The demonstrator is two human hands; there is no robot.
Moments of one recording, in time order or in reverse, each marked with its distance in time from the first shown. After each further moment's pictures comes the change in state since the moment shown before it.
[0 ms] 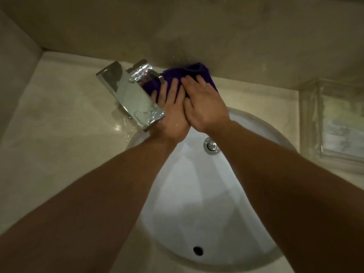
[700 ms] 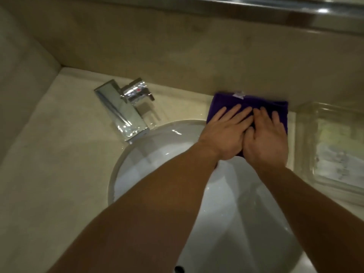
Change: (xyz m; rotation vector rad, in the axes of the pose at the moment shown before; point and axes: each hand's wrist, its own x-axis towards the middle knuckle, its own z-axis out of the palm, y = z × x) left_hand 0.020 0.122 -0.006 -0.217 -0.008 0.474; right_hand -0.075 0.109 -0.033 -0.084 0.268 0.354
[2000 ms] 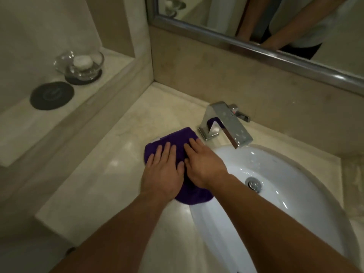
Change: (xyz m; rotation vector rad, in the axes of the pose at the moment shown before) left_hand -0.287 -0.162 -0.041 -0.172 0.135 -0.775; right_hand -0.101 -0.281 0.046 -0.185 -0.483 -0.677
